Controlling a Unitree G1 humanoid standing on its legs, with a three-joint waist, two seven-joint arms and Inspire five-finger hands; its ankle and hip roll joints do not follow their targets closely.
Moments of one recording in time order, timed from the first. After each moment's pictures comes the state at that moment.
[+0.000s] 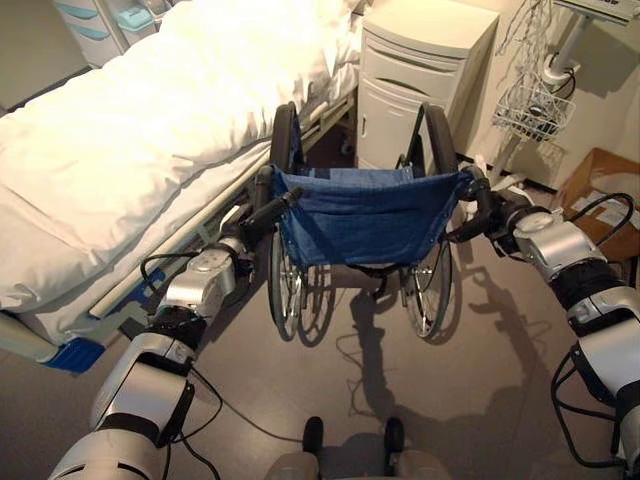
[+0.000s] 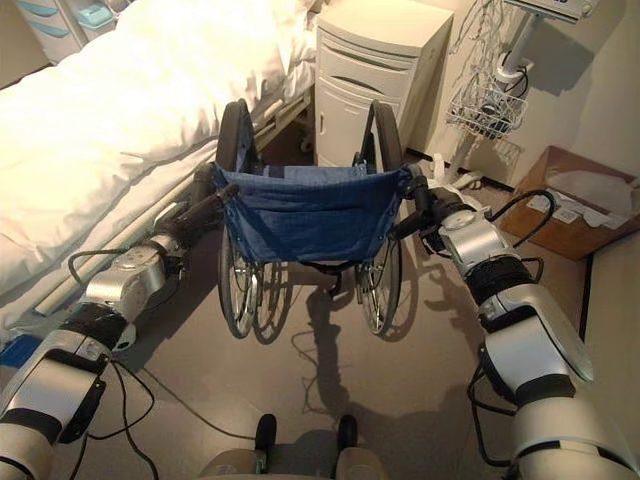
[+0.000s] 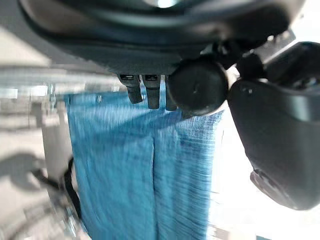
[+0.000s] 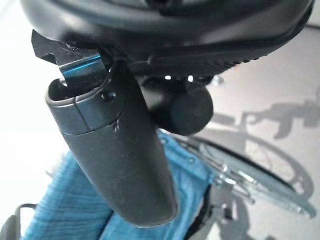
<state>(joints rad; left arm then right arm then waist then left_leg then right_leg) -0.72 0.57 -0.30 0.71 -0.76 0.19 -0.02 -1.01 -0.69 0.55 0.77 0.41 0.54 -0.01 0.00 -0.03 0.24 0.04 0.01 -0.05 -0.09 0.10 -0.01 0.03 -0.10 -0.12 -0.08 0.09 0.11</state>
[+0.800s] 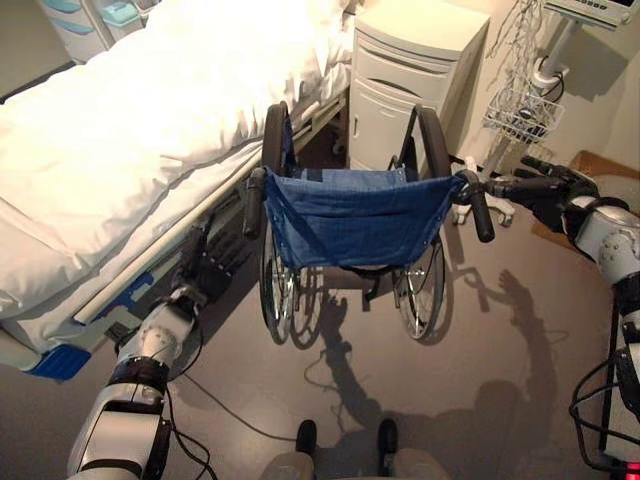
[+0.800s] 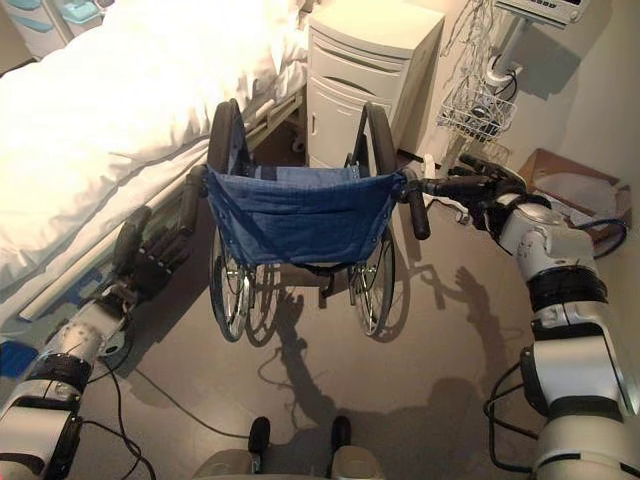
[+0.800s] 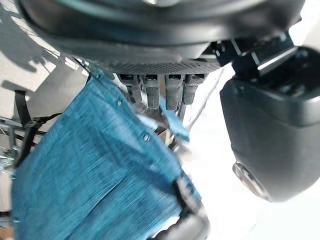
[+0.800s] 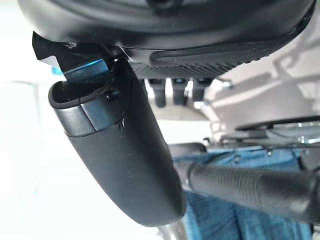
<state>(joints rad) -0.46 0.61 -0.01 0.89 -1.27 0.16 -0.21 -0.87 -0.86 0.20 0.78 0.87 0.40 0.02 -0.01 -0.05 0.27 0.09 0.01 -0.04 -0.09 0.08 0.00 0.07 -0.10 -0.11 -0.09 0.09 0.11</state>
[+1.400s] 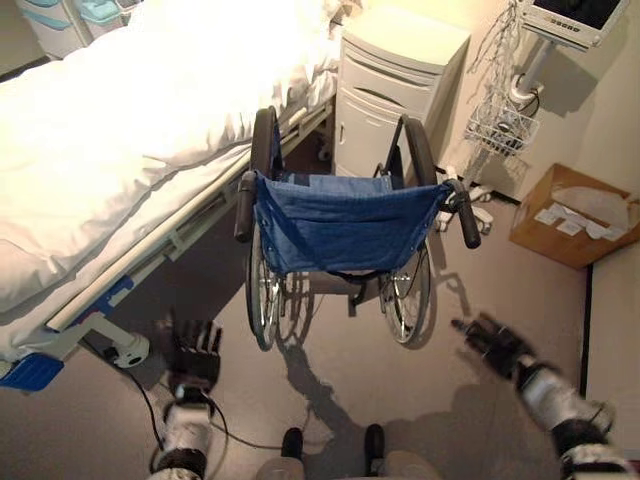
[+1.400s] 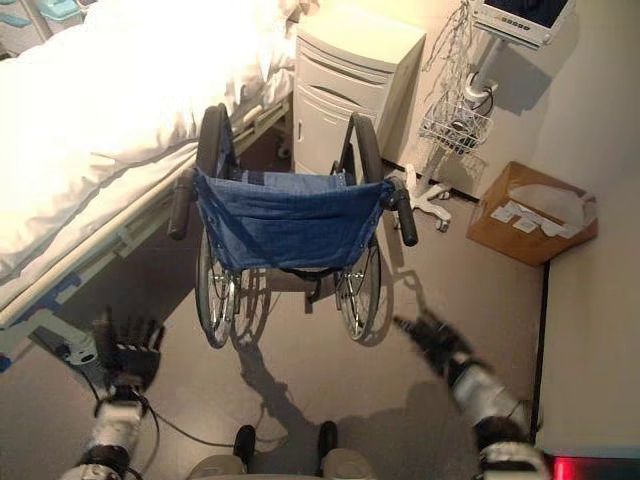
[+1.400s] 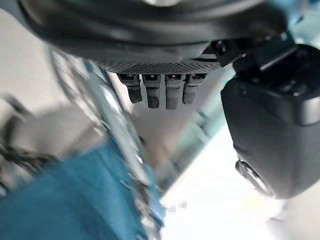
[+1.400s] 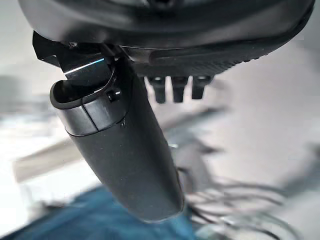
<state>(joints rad) -0.10 0.24 0.13 1.00 -1.21 -0.20 -0.20 -0.16 -0.31 -0.06 0.89 0.79 0.12 0.11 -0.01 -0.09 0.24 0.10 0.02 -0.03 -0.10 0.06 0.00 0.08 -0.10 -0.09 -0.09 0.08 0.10</state>
